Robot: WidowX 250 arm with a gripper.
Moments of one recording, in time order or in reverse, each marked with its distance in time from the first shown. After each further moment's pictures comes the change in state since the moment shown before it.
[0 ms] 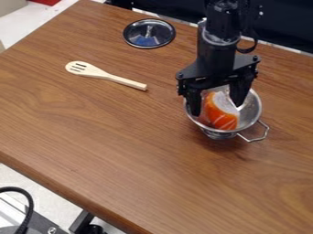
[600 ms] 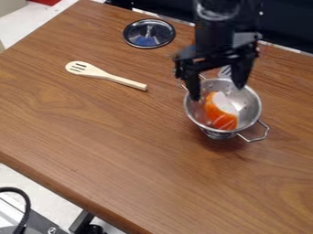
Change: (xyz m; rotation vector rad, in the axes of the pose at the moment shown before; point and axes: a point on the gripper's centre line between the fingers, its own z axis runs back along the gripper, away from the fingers) arm 0.013 0.006 0.026 -0.038 0.025 0.028
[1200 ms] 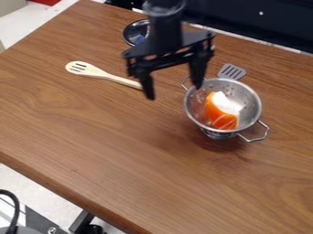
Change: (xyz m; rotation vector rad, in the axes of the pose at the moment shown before) arm 0.006 0.058 0.012 0.009 0.005 -0.054
